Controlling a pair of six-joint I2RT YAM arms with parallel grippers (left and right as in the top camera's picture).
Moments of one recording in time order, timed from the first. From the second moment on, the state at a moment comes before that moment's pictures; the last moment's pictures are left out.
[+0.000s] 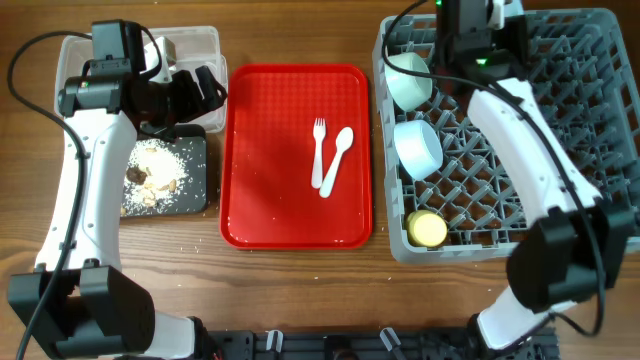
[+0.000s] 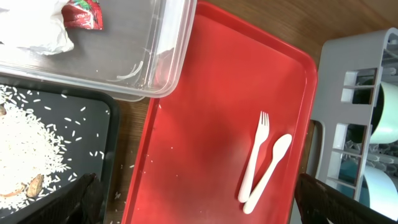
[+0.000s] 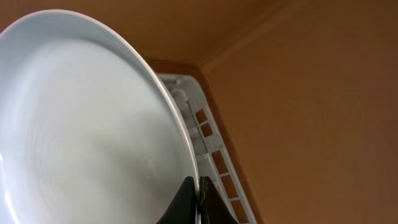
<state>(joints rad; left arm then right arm) 0.07 1.64 1.49 -0.95 0.32 -0.31 0.22 1.84 1.58 -0.47 1.04 -0.23</state>
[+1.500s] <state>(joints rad) 0.07 1.64 1.49 -0.95 0.32 -0.31 0.57 2.18 1.61 -0.90 -0.07 0.74</state>
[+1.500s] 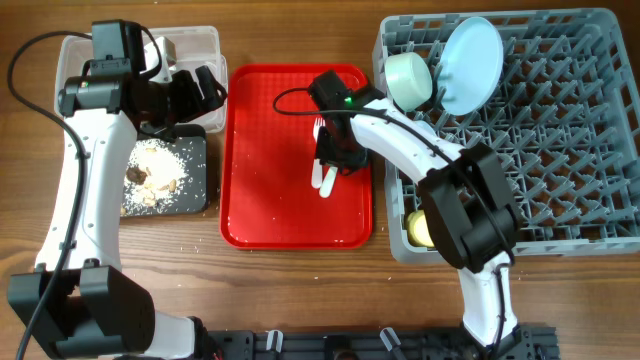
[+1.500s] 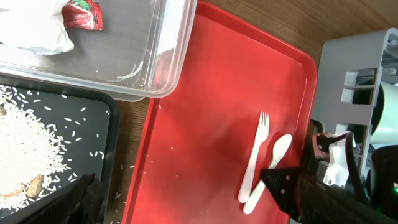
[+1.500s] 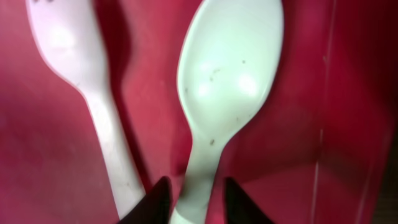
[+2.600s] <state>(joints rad) 0.07 1.64 1.49 -0.95 0.32 -0.31 0.18 1.50 1.36 -1.11 0.29 0.13</state>
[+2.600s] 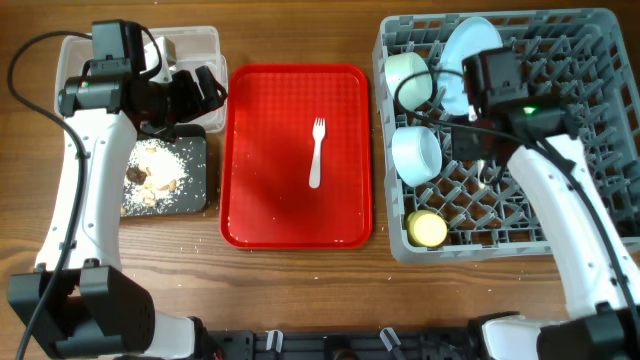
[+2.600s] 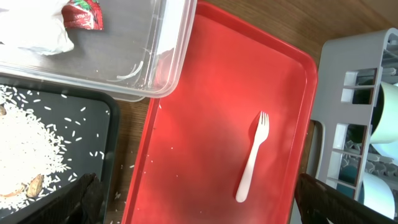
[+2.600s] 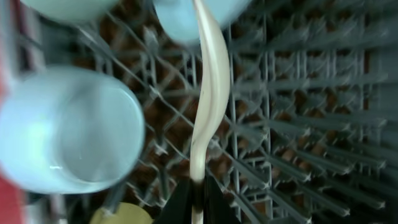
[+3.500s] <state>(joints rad) 0.07 1.64 1.49 -0.95 0.32 -0.31 0.53 2.04 1.58 -0.64 -0.18 0.46</state>
